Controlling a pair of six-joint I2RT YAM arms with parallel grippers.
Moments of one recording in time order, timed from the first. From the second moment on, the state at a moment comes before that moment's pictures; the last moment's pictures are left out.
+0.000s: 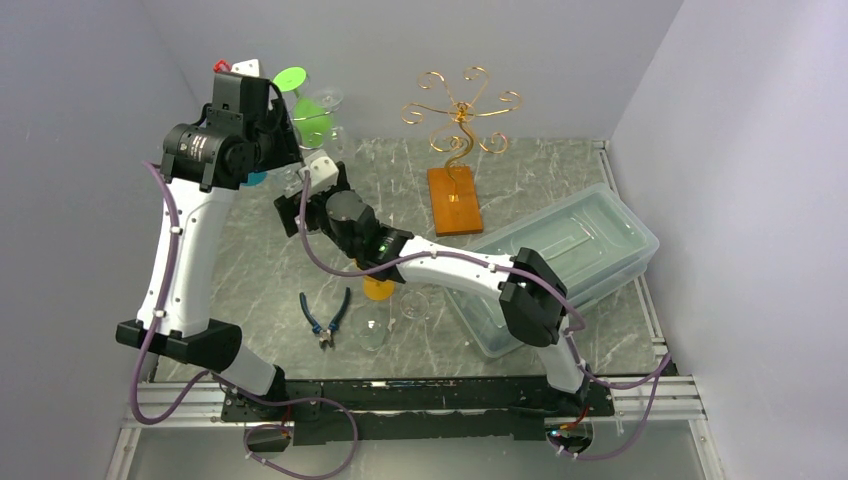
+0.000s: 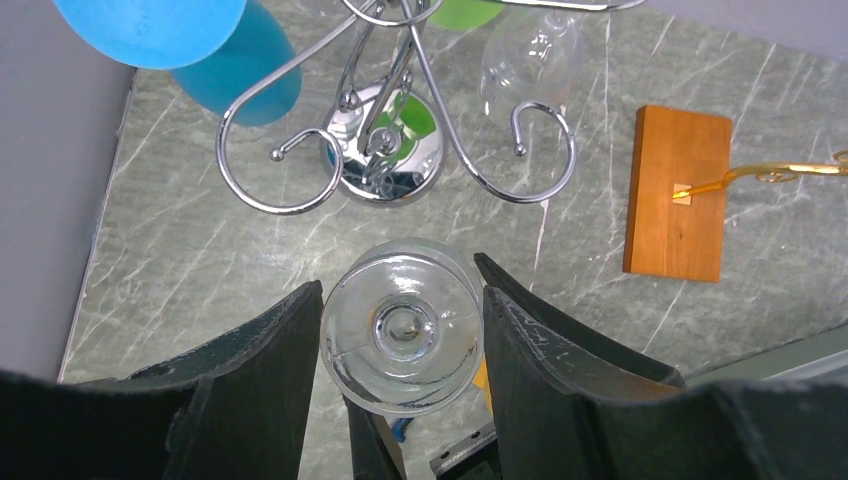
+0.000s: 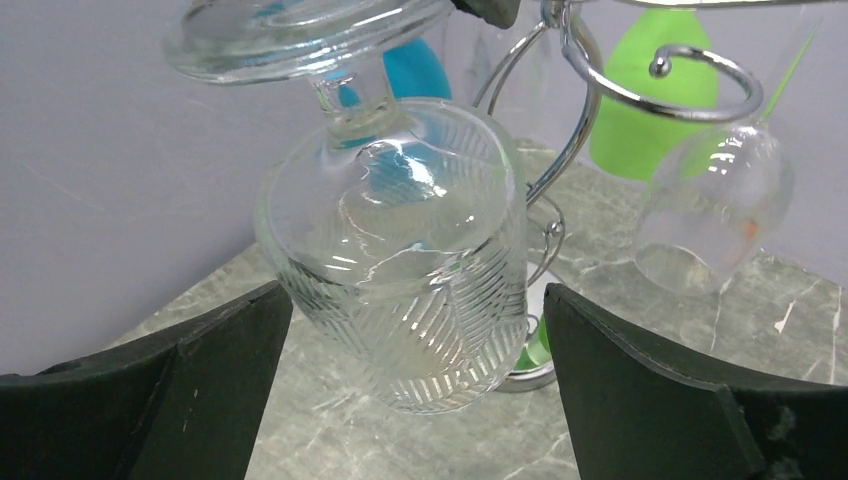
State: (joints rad) left arm -0.28 1.53 2.13 -1.28 -0.31 -0.42; right arm 1.11 2.04 1.72 0.35 0.36 0.06
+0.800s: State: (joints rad) left arm -0.28 1.52 2.14 -1.28 -0.31 -0.41; right arm 1.11 2.07 1.73 0.37 0.37 0.04
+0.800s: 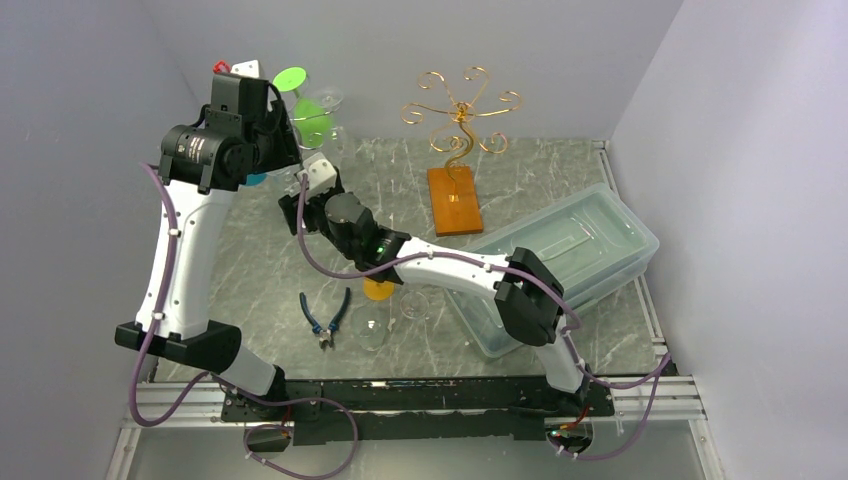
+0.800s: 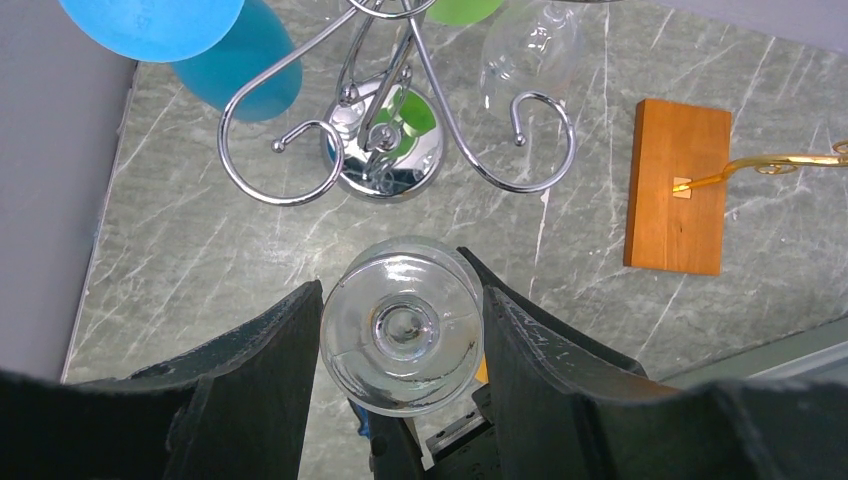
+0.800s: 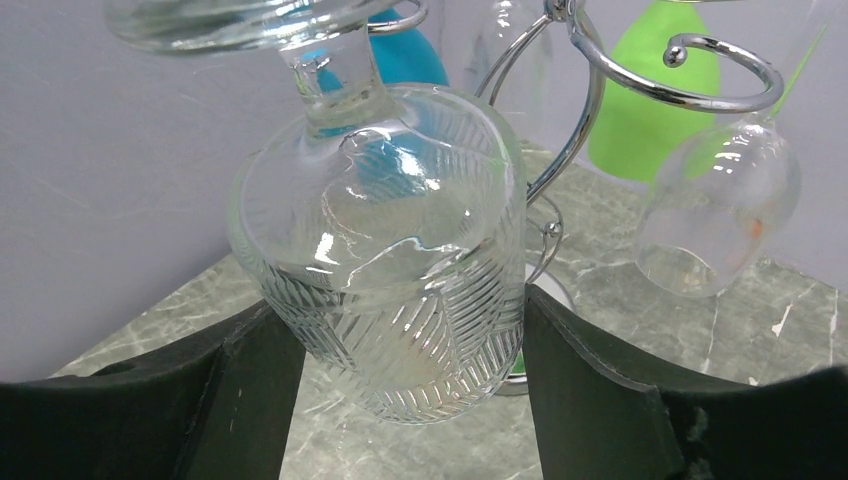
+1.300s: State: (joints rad) left arm -0.28 1.52 2.14 -1.30 -0.28 -0.44; right arm 1.12 2.06 1.64 0.49 0.42 0.04
